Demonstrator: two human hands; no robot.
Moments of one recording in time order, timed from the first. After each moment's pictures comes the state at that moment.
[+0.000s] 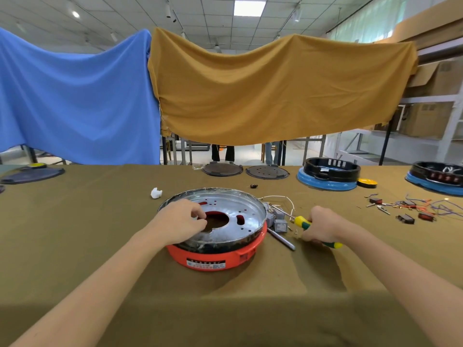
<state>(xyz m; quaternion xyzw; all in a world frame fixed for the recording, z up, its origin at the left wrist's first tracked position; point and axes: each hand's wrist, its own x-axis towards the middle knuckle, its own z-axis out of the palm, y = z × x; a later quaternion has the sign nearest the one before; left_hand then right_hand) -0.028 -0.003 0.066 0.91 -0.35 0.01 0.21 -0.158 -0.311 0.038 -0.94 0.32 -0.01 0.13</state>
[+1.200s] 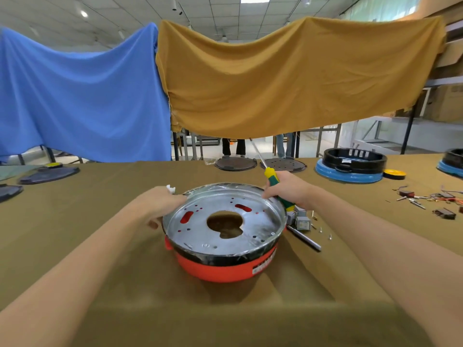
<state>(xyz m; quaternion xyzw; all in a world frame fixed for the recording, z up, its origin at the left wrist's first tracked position) 0.036 0.028 0.084 0.94 -0.14 -0.11 0.31 -0.058 -0.260 0.068 -0.89 0.12 -0.11 0.42</state>
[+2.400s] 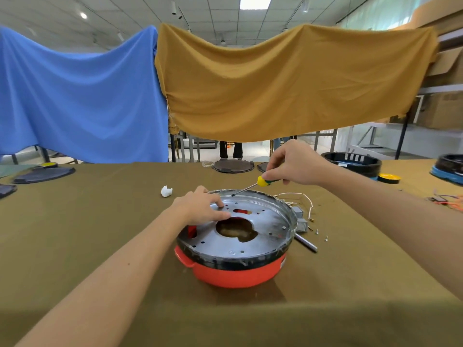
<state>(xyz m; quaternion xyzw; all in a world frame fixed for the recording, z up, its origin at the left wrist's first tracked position) 0.040 -0.038 0.057 0.93 -0.36 -0.03 0.07 -0.092 -0.251 0.132 -0.95 0.04 -0.21 0.22</state>
